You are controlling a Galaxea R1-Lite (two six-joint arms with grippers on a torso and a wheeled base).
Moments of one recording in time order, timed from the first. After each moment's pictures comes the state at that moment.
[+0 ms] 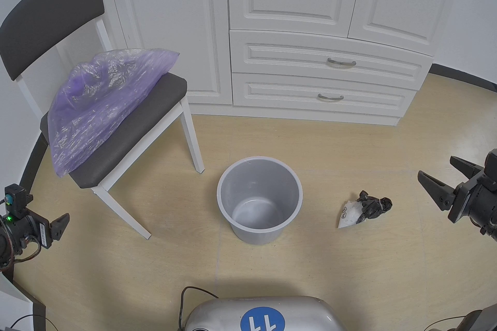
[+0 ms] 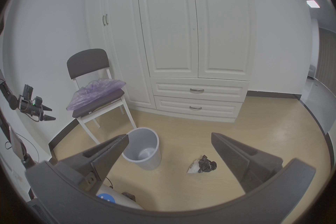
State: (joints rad) left arm 0.31 1.16 -0.29 -0.44 -0.17 0.40; right arm 0.39 1.06 -0.36 -0.61 -0.14 0.00
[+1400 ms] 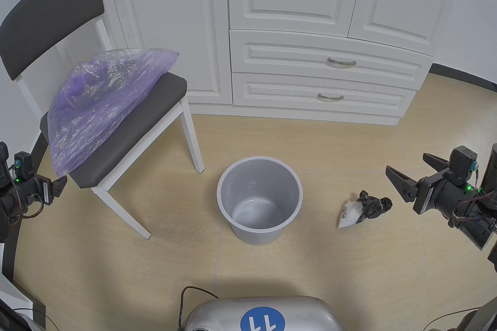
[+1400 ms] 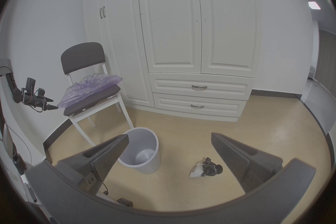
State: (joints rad) left arm 0.41 1.58 -0.46 -0.76 -0.21 0.37; right arm 0.43 1.35 -0.34 -0.91 -0.20 0.00
